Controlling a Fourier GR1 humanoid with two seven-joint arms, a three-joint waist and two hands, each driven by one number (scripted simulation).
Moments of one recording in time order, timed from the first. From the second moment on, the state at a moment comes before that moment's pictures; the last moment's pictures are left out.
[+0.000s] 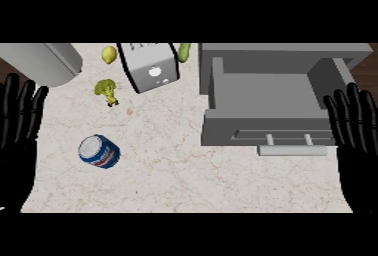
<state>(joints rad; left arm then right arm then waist) -0.02 0.14 0.02 -2.10 0.03 0.00 -0.04 0.02 -0.07 0.03 -2.10 0.00 0.00 0.01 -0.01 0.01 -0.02</state>
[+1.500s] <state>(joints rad) -0.22 0.91 0.12 -1.26 0.88 -1.15 -0.01 0.27 -0.15 -0.24 -2.08 -0.19 0.08 0.08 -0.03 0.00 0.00</state>
